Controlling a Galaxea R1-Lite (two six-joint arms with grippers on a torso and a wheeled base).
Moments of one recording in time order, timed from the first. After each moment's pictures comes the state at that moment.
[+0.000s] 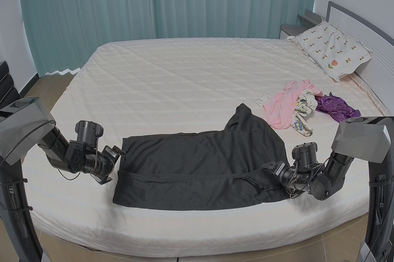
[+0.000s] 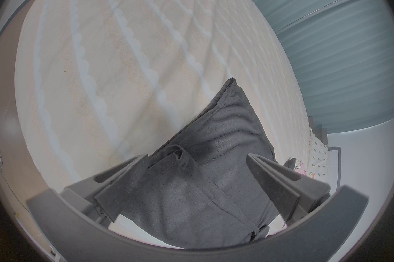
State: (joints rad) left arm -0.07 2.21 -0.93 -0.41 -0.08 -1.08; right arm 0.27 2.38 -0.72 -0.97 0.02 0.90
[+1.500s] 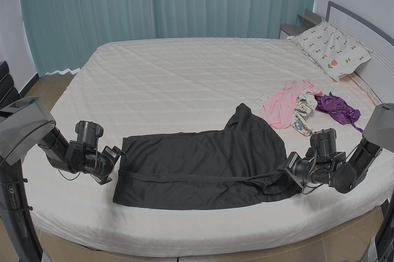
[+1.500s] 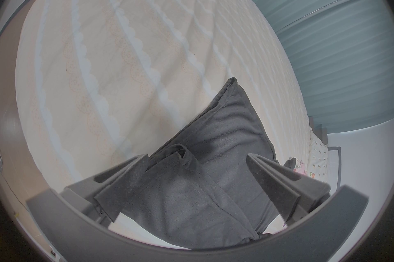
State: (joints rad) left arm -0.07 2.21 -0.93 -0.41 -0.08 -1.08; right arm 0.26 2.09 -0.61 -0.82 0.12 0.91
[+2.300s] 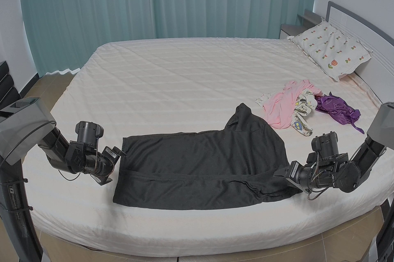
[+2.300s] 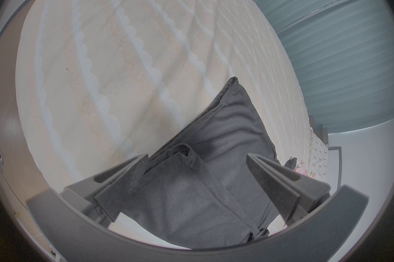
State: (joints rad) left arm -0.07 2.21 -0.93 -0.41 -0.08 -1.08; right arm 0.24 2.06 -0.59 -0.67 0.16 0.76
